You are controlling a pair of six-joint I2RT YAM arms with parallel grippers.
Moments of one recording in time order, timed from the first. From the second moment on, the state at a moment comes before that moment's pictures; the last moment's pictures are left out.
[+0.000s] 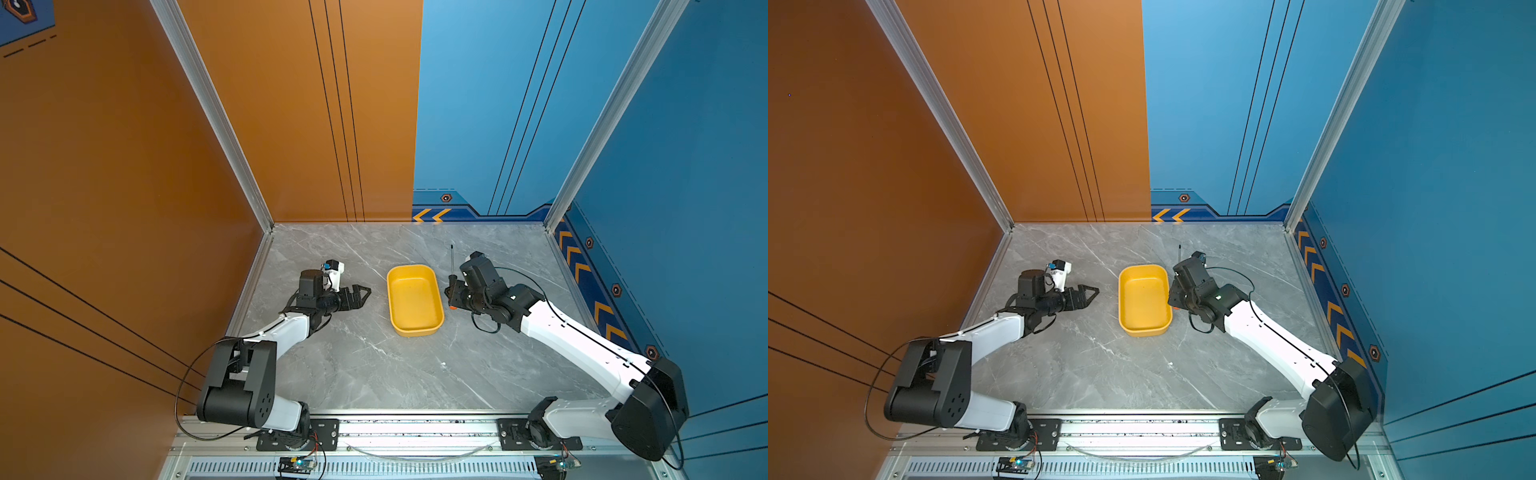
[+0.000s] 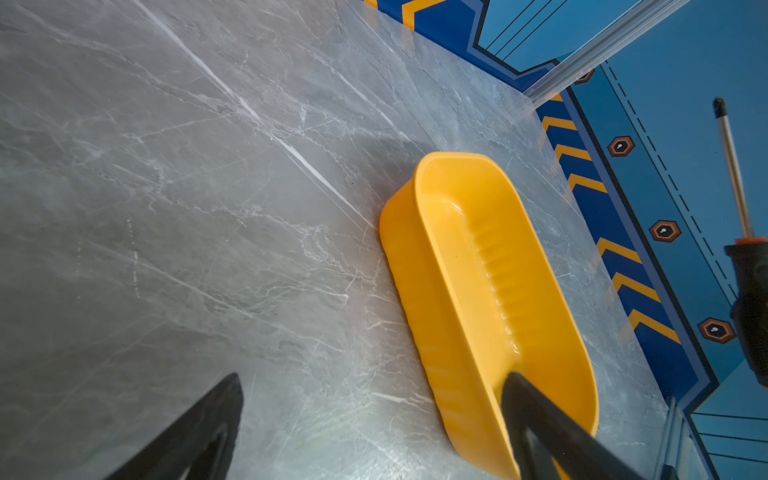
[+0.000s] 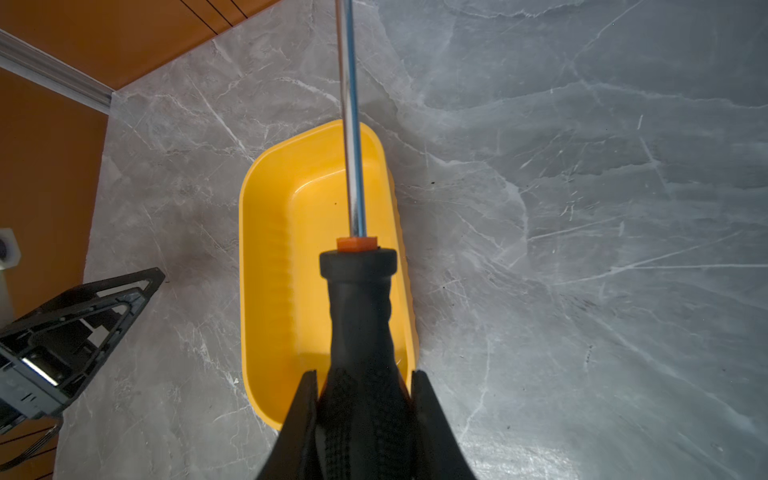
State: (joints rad) left arm -0.11 1.45 0.65 0.17 0.55 -0.36; right arm 0.65 1.34 1.10 -0.59 0.14 0.77
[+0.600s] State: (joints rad) left arm -0.11 1.49 0.67 0.17 0.56 -0.34; right arm 0.77 1.70 1.22 -0.56 0.16 0.80
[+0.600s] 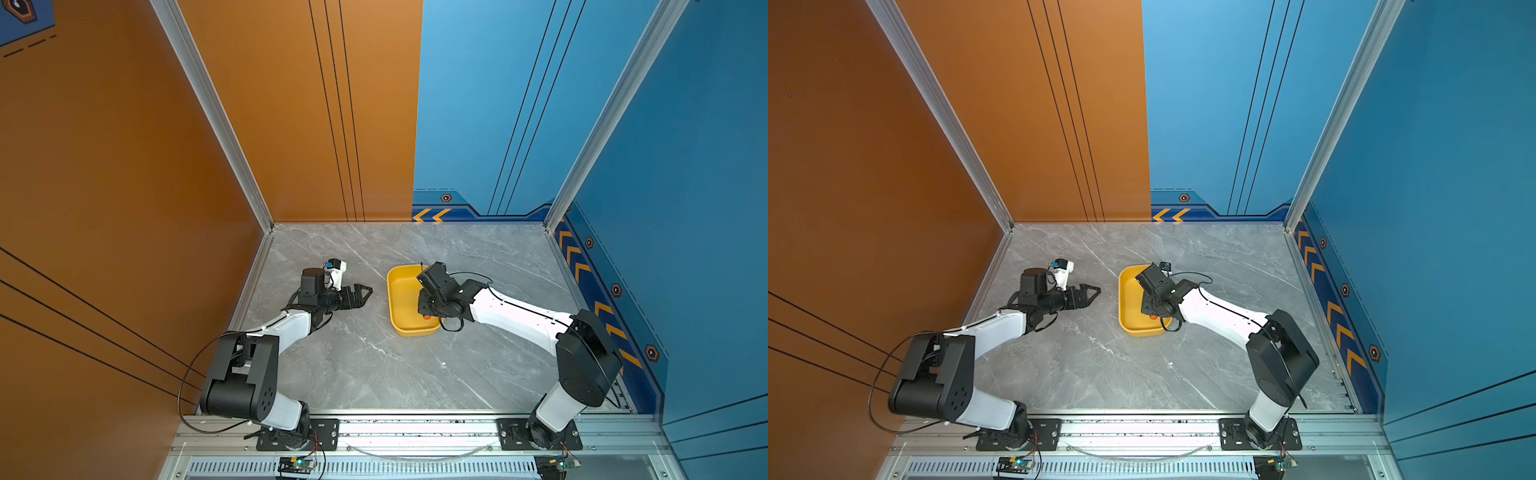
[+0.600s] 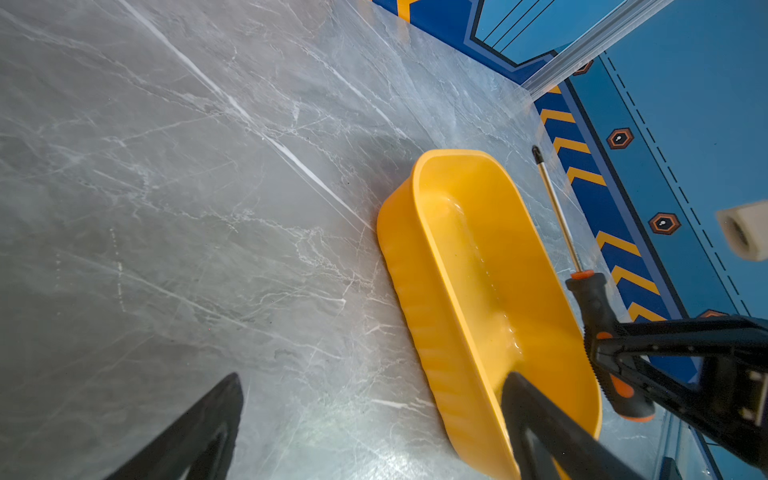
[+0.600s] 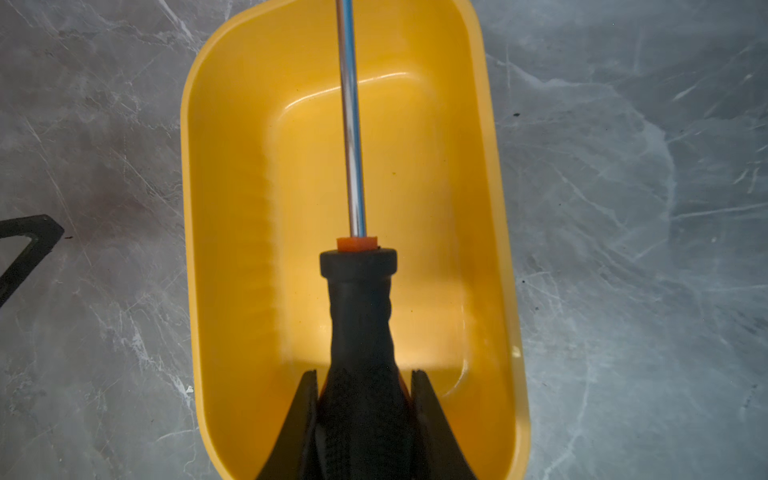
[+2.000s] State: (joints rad) left arm -0.12 1.51 0.68 0.17 0.58 -0.34; right arm 0.79 1.96 1.32 -0.56 0.15 0.80
